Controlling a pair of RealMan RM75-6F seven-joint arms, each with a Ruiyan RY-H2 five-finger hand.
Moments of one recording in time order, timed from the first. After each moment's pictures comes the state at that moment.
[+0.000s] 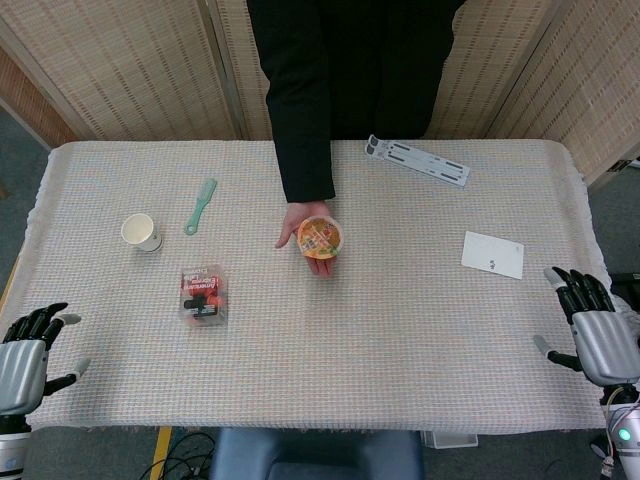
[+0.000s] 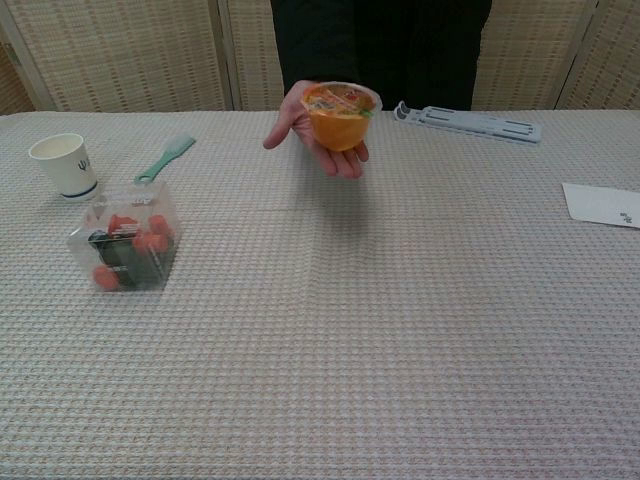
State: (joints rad) left arm -0.07 -1.13 -0.07 -1.76 1.48 1.54 0.19; right arm 0.16 -0.99 0.01 -1.74 -1.45 1.44 0.01
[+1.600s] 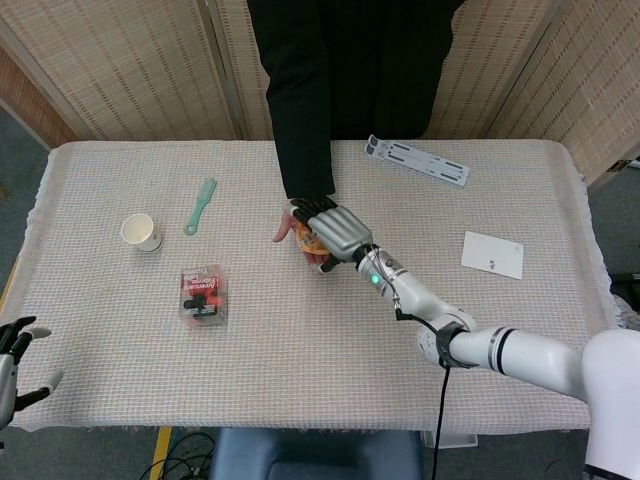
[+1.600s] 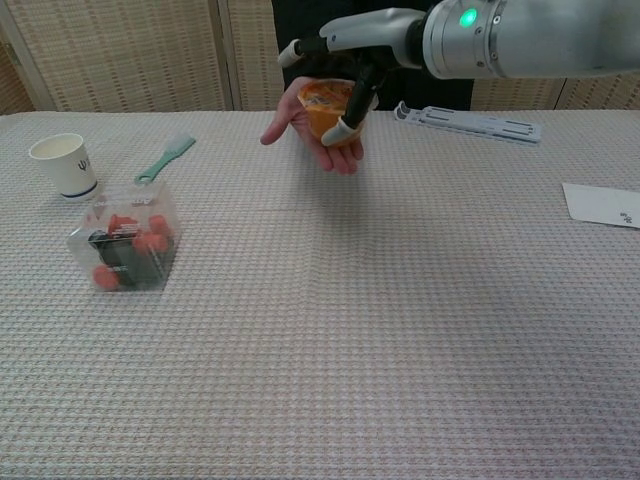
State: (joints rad) left arm 0.00 -1.10 -0.05 -1.71 1.44 1.58 0.13; right arm 1.15 -1.43 0.32 -1.39 -0.90 0.58 -0.22
